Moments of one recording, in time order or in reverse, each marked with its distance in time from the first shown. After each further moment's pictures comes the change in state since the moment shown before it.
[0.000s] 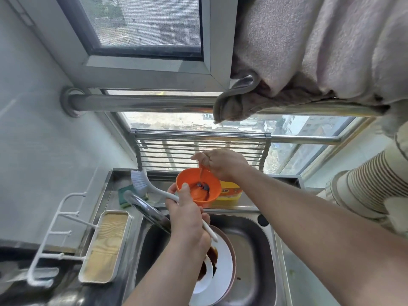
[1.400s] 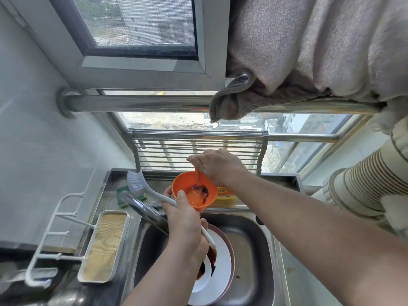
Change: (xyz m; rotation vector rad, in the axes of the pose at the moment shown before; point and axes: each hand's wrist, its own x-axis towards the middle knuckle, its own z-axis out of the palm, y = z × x) left_hand -0.014 -0.001 0.002 0.153 0.061 0.009; right_hand -0.008 -0.007 0.010 -0.135 0.088 -0.087
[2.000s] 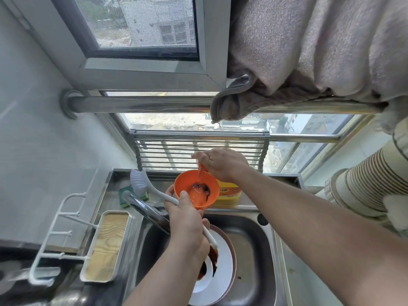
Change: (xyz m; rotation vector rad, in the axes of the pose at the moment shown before) left_hand -0.004 0.003 -0.001 0.001 -0.001 -0.006; right_hand 0.000 0.011 -0.009 0.073 -0.025 0.008
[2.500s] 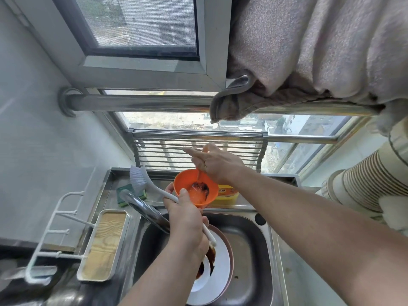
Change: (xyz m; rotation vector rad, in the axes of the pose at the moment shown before) left_hand 0.003 0.000 0.004 -0.003 0.005 0.012; right_hand -0.001 -0.006 0.000 0.007 -0.071 -0.028
